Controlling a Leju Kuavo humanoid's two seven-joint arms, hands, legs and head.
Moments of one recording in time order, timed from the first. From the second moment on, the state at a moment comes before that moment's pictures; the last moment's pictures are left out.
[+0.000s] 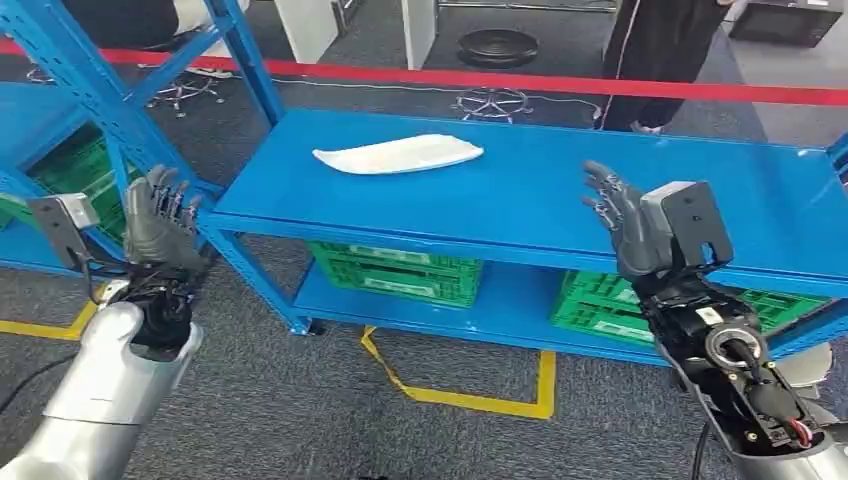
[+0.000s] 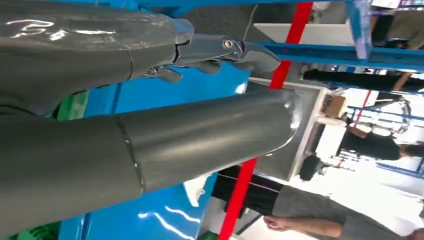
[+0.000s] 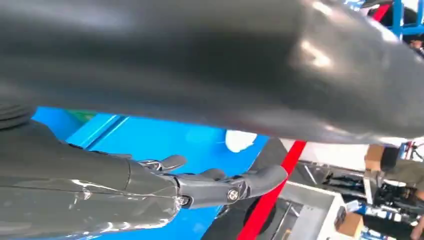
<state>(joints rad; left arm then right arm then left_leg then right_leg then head) -0.42 0.09 -0.27 -1.42 0.15 0.19 -0.46 -0.38 -0.15 0.37 -1.50 -0.04 0.01 -0.12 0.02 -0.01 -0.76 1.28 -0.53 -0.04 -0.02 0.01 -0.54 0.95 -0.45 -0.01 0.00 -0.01</state>
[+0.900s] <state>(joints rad) -0.42 0.08 -0.27 -1.44 0.15 0.21 -0.48 -0.40 -0.15 0.37 -1.51 -0.04 0.01 -0.11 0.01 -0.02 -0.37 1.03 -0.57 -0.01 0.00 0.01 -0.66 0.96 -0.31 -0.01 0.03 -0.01</state>
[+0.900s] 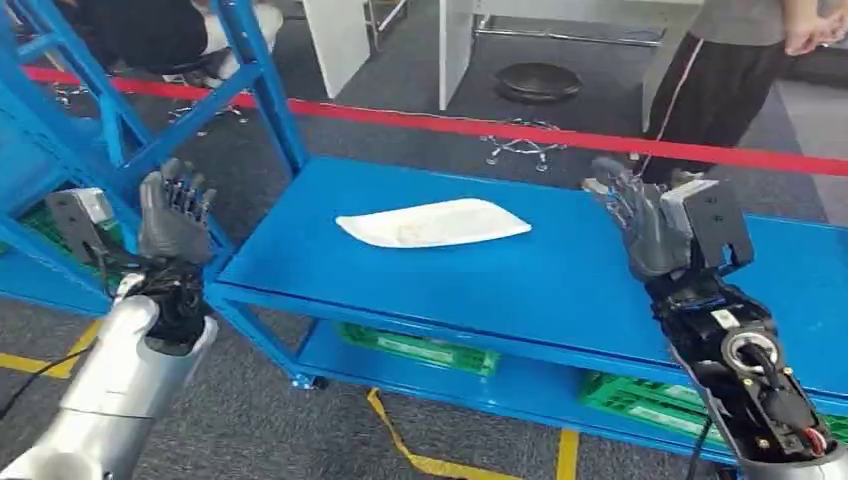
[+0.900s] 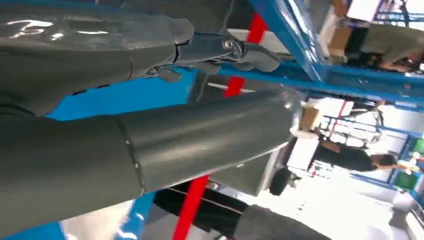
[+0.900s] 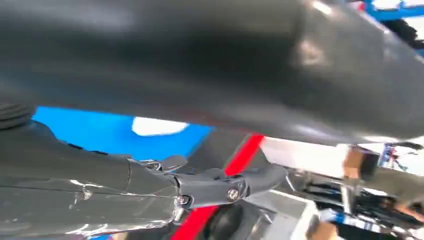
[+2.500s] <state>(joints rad) -0.40 0.09 -0.27 -1.44 0.16 0.20 -0.47 -0.63 -0.25 0.37 -1.05 0.05 0.25 0.03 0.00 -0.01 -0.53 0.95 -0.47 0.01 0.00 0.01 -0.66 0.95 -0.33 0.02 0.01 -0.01</state>
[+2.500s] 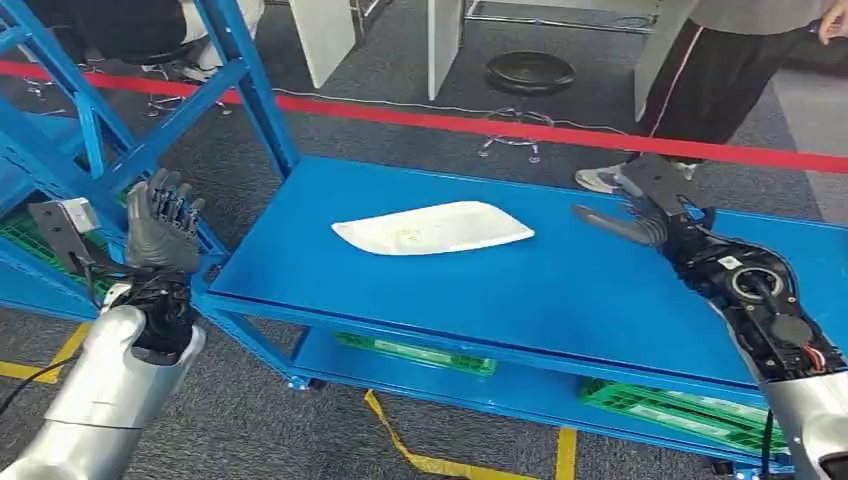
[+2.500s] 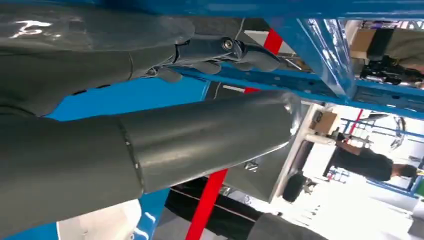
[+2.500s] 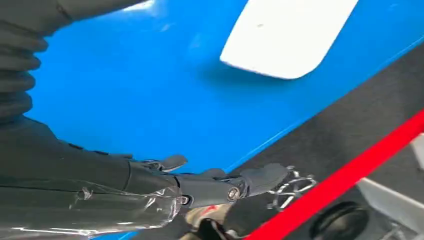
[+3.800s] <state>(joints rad) -0.42 0.10 -0.27 -1.44 0.21 0.22 -0.49 -0.97 -0.15 0.68 -0.53 0.73 0.23 -0.32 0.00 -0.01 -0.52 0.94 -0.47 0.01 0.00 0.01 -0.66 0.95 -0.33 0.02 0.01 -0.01</state>
